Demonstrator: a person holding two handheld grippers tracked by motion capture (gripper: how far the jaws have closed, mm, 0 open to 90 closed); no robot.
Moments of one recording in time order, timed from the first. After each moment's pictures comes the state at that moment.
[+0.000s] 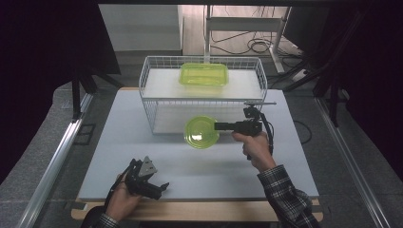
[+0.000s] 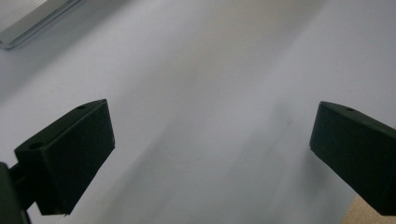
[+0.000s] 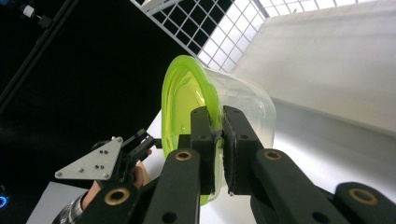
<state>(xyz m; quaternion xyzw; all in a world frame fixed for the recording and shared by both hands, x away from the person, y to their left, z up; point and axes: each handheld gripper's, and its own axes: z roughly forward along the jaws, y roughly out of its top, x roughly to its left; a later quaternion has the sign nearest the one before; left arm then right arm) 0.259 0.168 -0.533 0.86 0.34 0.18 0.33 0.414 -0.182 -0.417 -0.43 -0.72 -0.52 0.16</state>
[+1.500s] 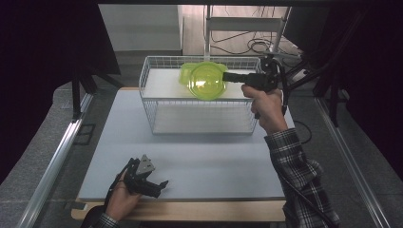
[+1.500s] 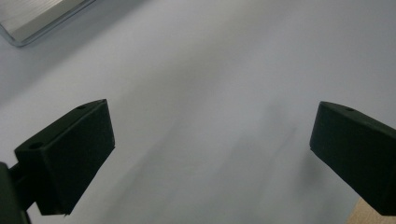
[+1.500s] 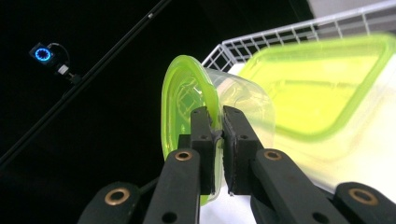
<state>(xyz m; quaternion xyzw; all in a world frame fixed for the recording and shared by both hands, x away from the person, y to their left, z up) 0.261 0.172 -0.530 0.85 0.36 0.18 0.34 0.447 -0.186 -0.282 -0.41 -0.68 -0.60 0.09</state>
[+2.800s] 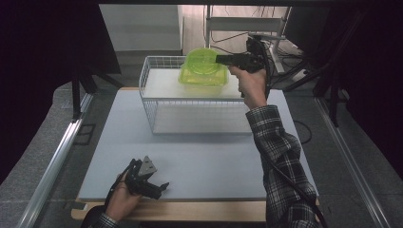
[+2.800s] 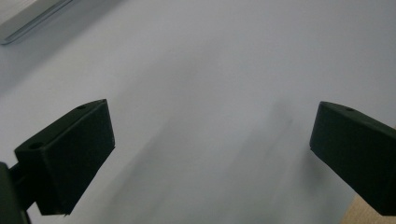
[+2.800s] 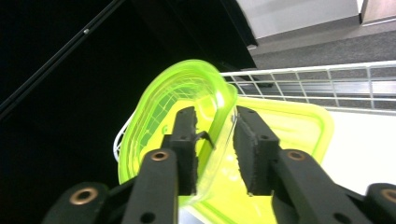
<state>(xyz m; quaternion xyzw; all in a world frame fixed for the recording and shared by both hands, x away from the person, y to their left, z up) 0.260 0.168 -0.533 0.86 0.35 0.17 0.33 0.503 -0.152 -0.270 -0.48 -0.68 -0.55 0.00</state>
